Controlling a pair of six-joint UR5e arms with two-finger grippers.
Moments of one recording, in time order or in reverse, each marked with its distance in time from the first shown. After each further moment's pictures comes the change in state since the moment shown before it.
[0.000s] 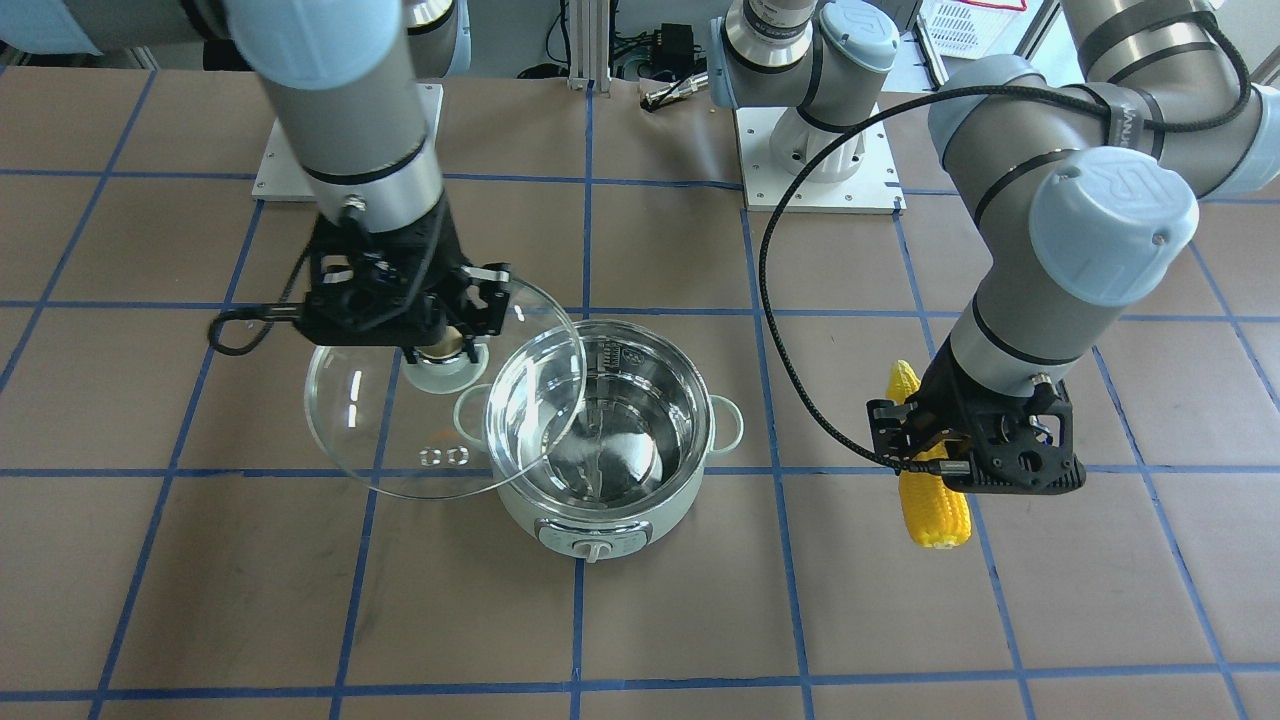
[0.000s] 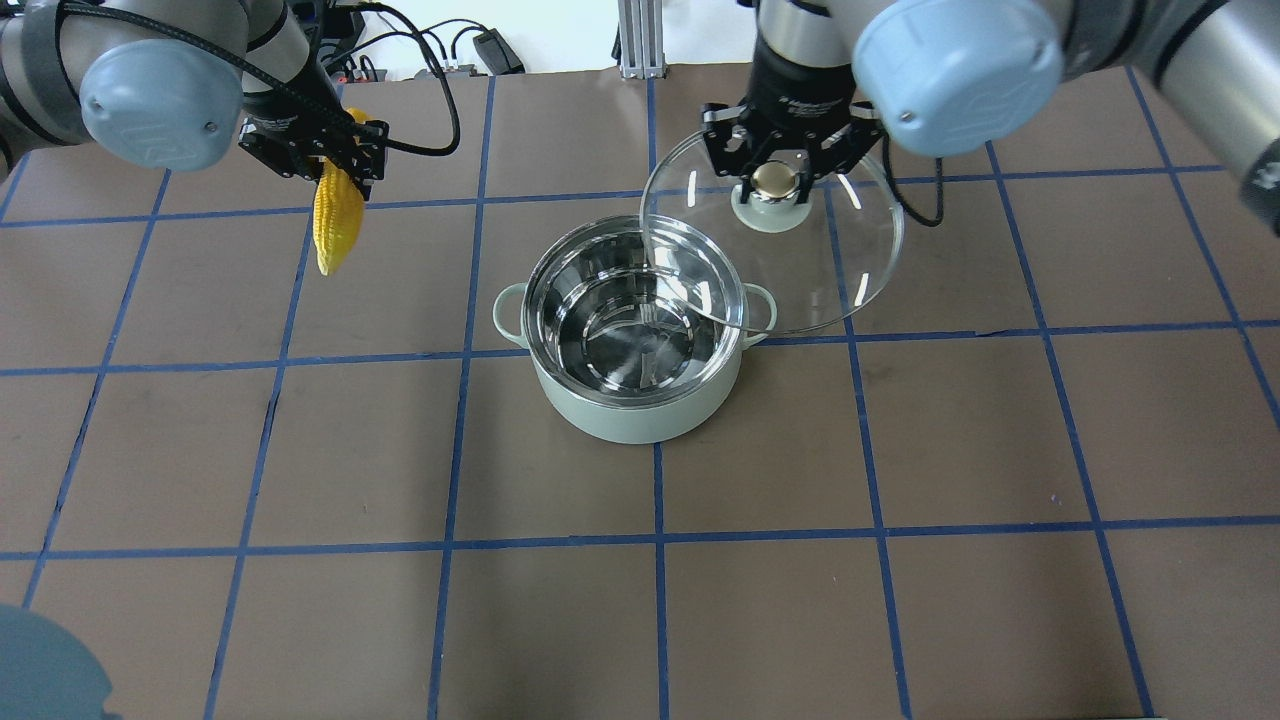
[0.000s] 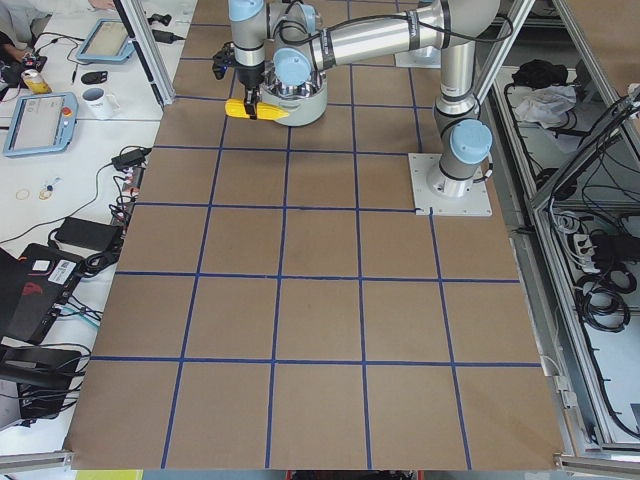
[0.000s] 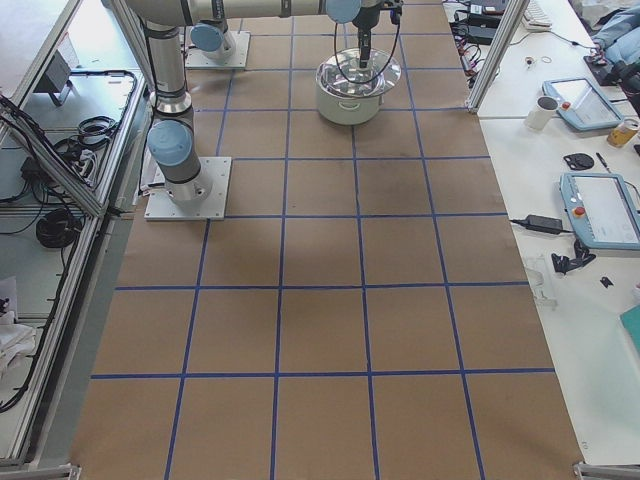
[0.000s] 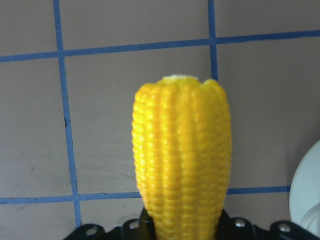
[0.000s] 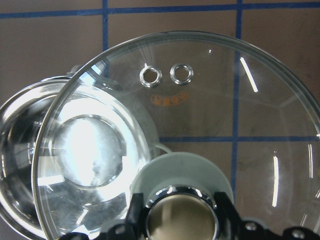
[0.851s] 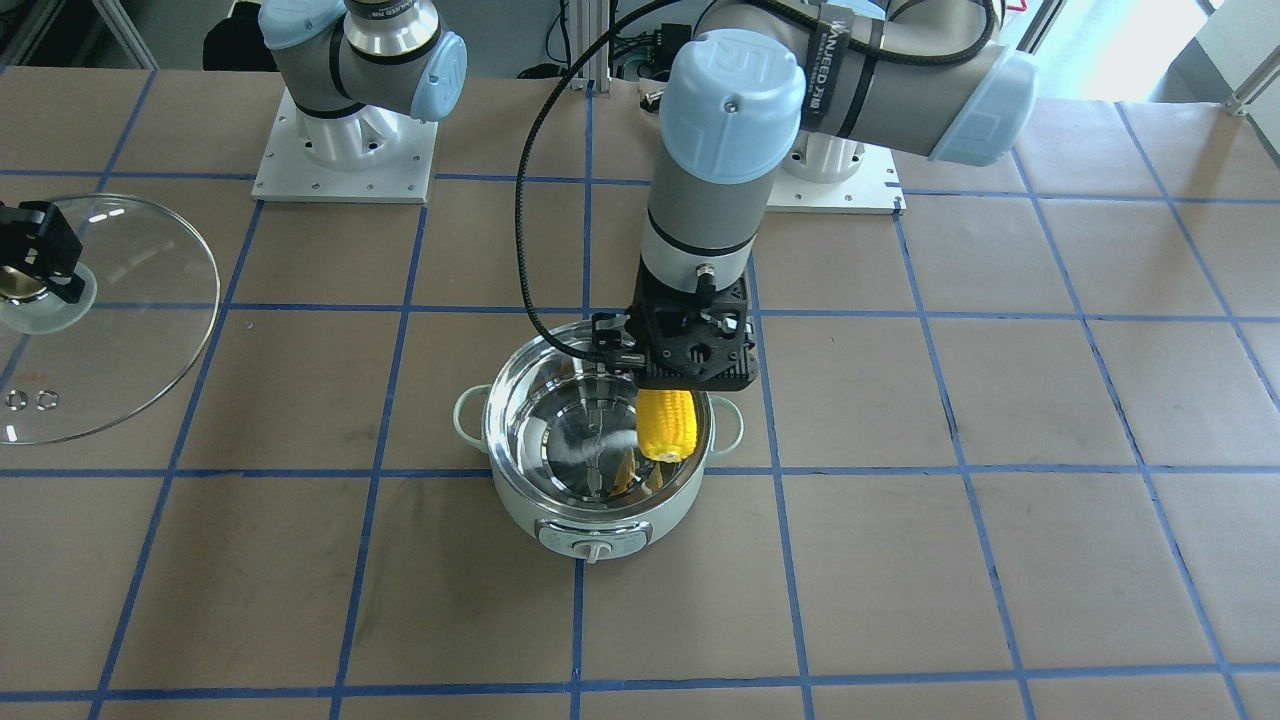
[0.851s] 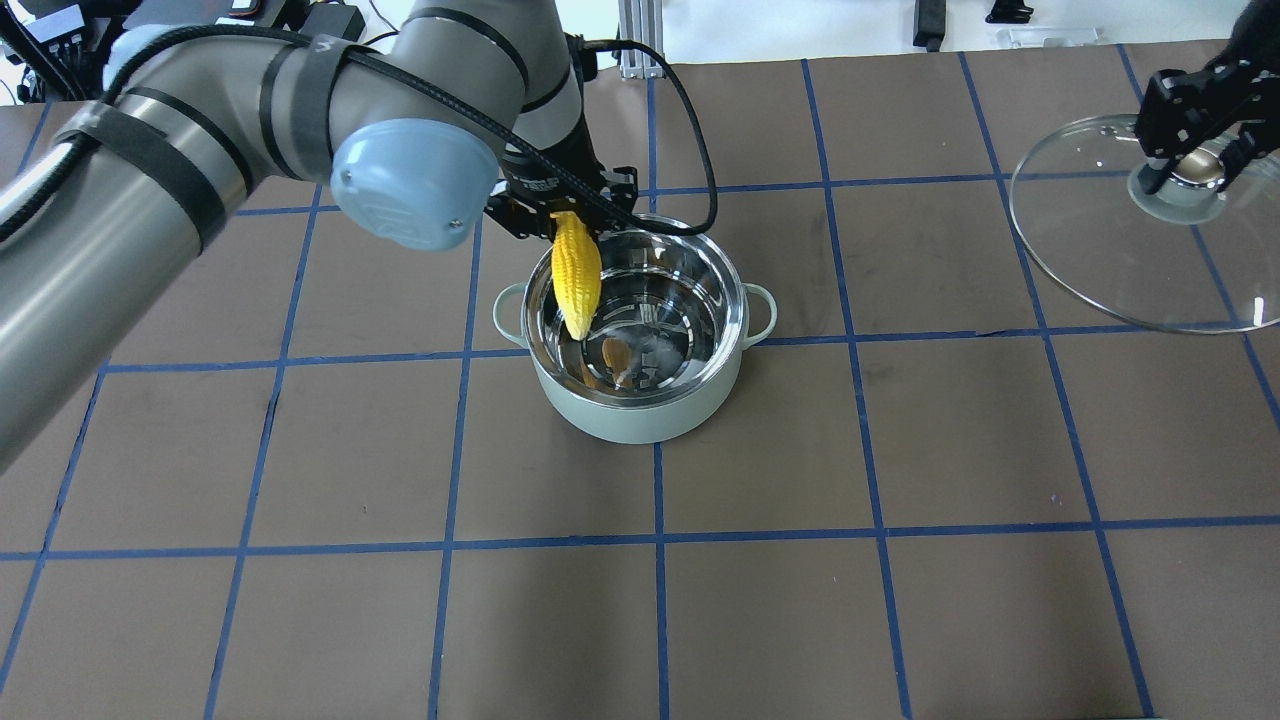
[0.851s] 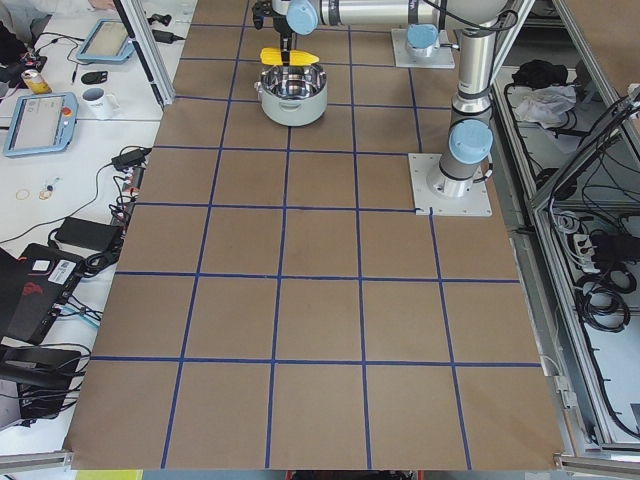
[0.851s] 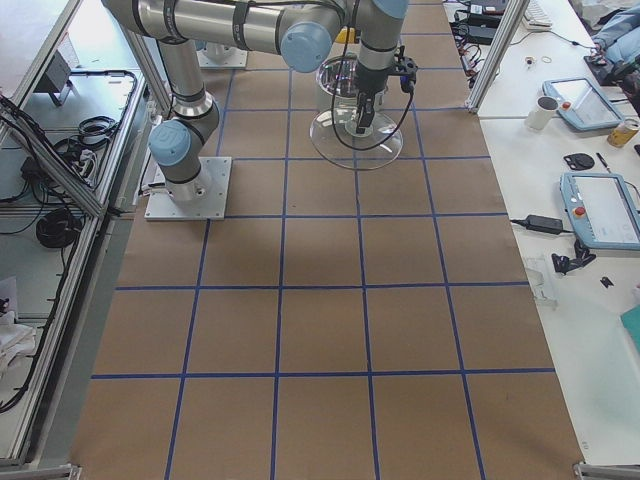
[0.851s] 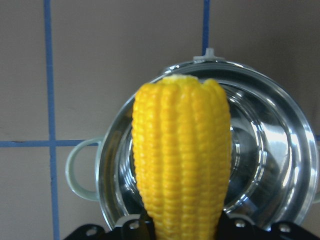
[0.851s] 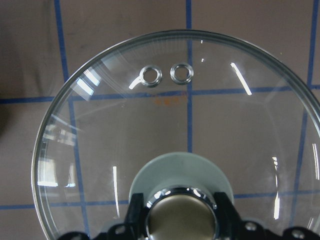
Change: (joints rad) left arm -0.357 0.016 -0.015 -0.013 -0.085 -0.413; right arm -0.538 -0.111 0.001 0.250 -0.072 -0.516
